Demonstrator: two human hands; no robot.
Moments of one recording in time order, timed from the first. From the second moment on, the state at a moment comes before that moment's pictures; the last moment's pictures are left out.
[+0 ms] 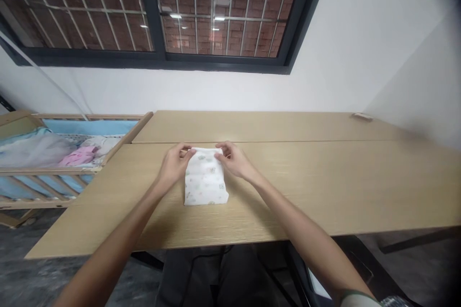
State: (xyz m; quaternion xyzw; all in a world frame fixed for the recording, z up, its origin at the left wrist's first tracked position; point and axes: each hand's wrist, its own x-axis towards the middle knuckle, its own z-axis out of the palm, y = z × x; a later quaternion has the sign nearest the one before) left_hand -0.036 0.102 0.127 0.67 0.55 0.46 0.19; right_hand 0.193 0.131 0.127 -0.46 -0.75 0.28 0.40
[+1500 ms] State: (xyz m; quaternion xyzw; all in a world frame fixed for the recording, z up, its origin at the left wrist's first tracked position) left_hand 0.007 -0.029 0.017 0.81 0.54 0.23 -0.06; right_hand 0.146 0.116 0.066 -0.19 -0.95 0.24 0.05
